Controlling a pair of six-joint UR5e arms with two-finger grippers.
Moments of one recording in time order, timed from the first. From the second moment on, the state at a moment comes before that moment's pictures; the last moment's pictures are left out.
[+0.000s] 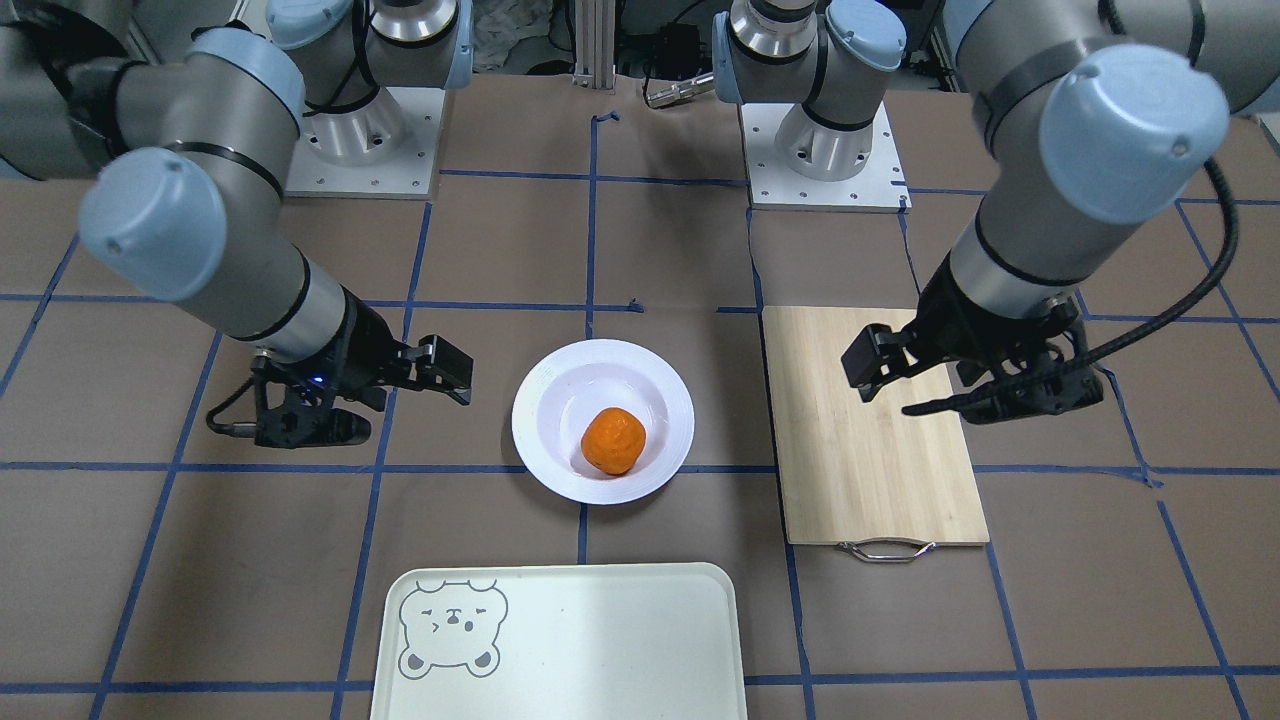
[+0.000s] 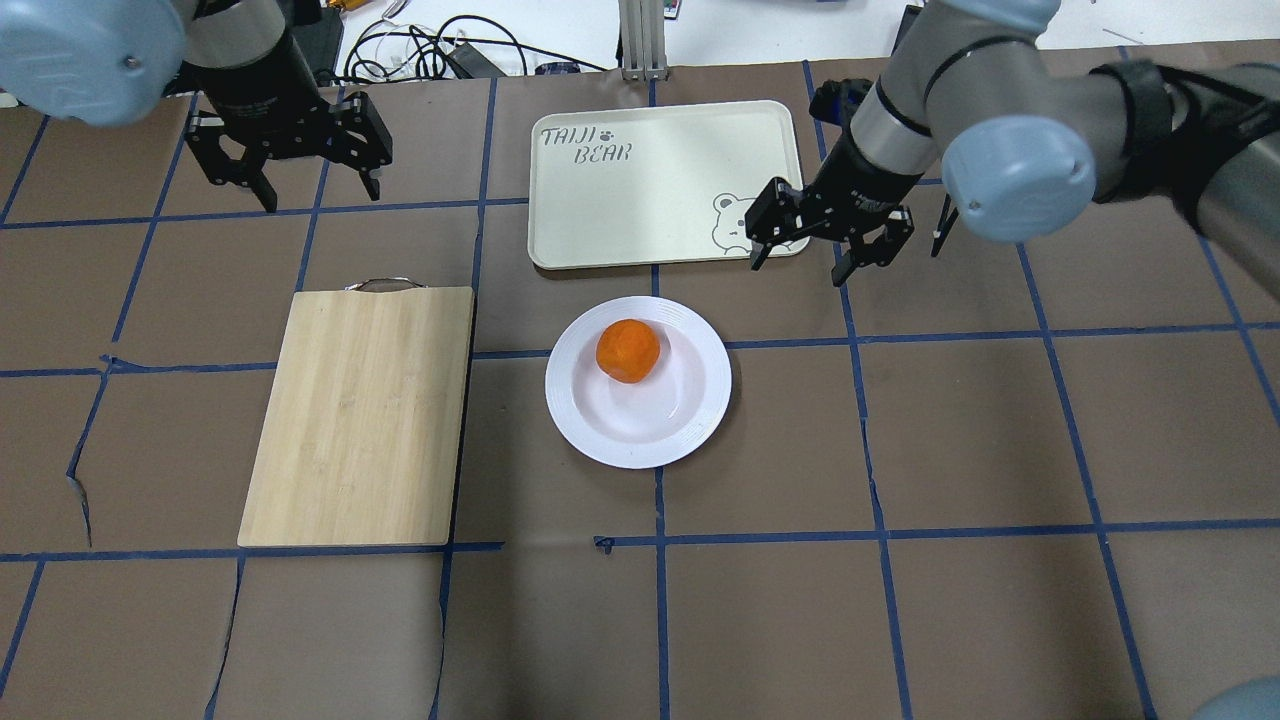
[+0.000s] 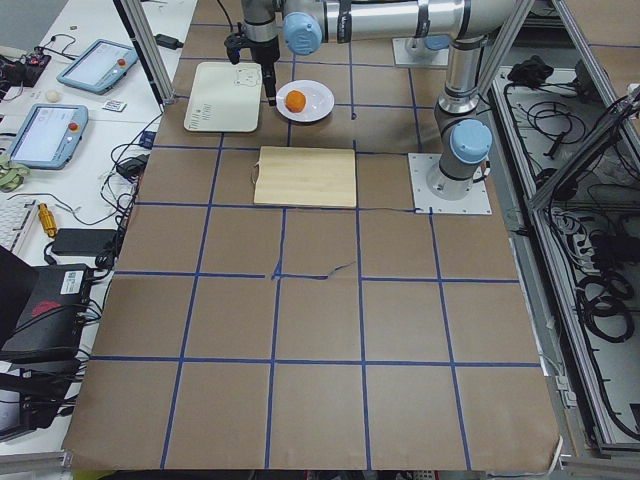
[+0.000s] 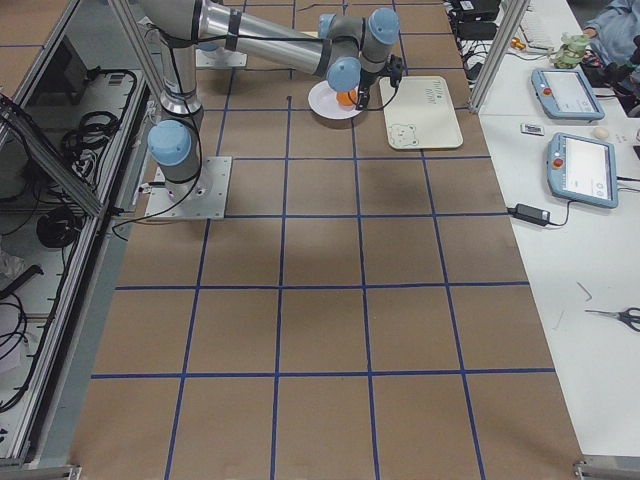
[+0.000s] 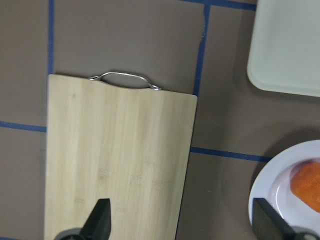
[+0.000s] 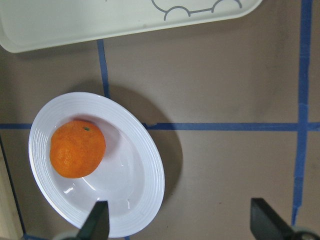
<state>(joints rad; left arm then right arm) -1.51 -1.77 -1.40 -1.59 1.66 -0.10 1.59 -1.31 1.77 -1.95 -1.22 0.08</state>
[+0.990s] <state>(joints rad) -1.51 -1.68 -1.47 -1.61 1.55 -0.08 1.67 -1.21 2.08 -2.44 -1.04 0.28</state>
